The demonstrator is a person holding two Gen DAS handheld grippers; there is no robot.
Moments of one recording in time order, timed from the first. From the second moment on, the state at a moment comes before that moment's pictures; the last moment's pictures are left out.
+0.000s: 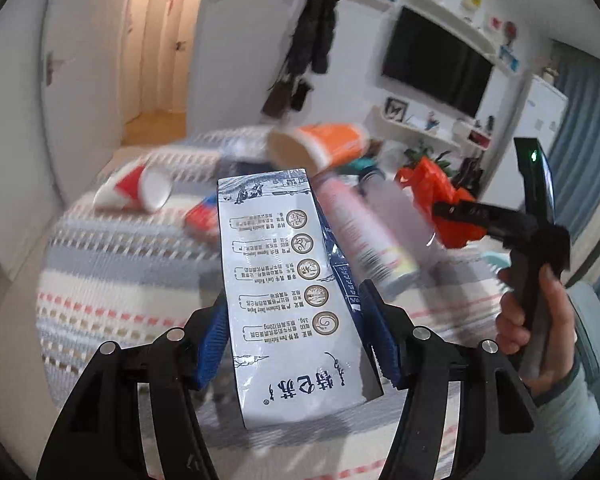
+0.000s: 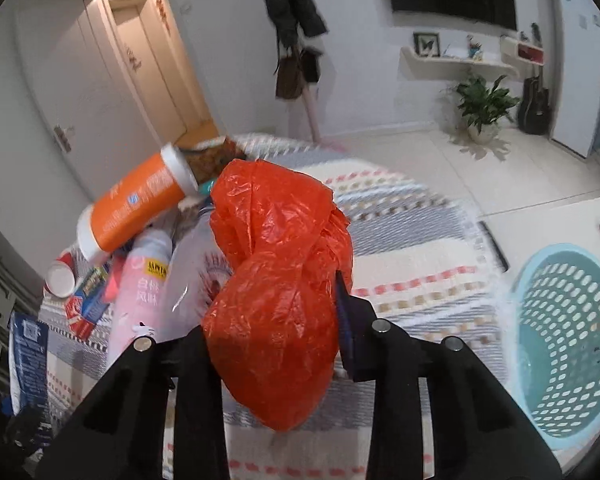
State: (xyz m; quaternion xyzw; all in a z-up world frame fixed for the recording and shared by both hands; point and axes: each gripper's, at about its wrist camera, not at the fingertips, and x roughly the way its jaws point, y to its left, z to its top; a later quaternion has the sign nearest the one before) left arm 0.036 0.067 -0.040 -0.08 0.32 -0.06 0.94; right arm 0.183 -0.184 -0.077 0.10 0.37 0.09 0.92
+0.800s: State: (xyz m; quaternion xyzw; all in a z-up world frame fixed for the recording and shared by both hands) left arm 0.131 -0.212 -0.034 0.02 0.33 -0.30 0.90; right arm 0.090 -0.430 -0.100 0.18 0.35 -0.15 0.91
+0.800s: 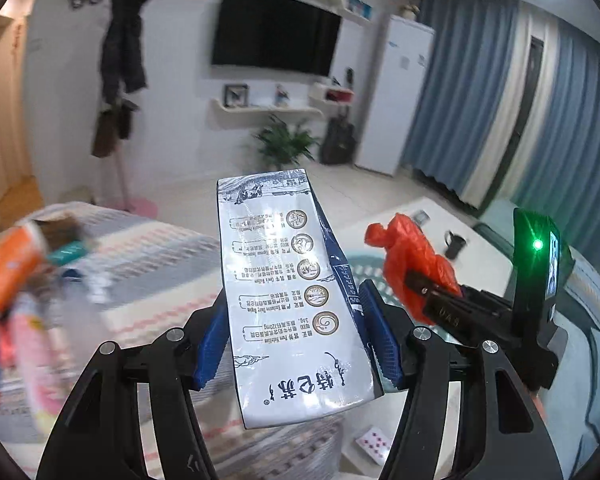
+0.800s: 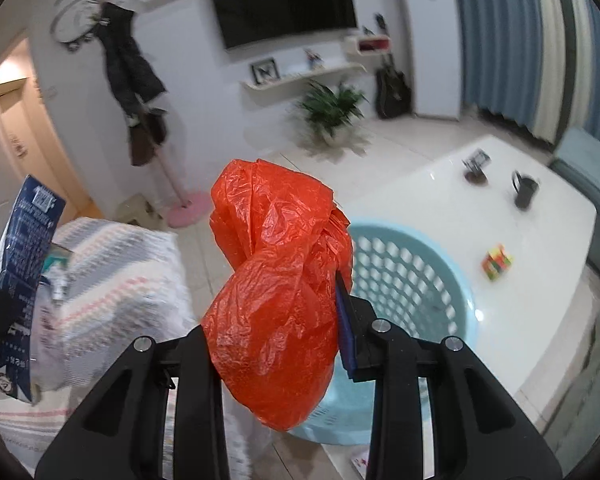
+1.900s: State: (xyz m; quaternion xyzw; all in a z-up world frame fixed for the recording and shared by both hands) left arm 0.133 -0.182 -0.068 -0.02 0.35 -0.31 0.88; right arm 0.154 -0.445 -0.197 0.14 0.38 -0.27 0.87
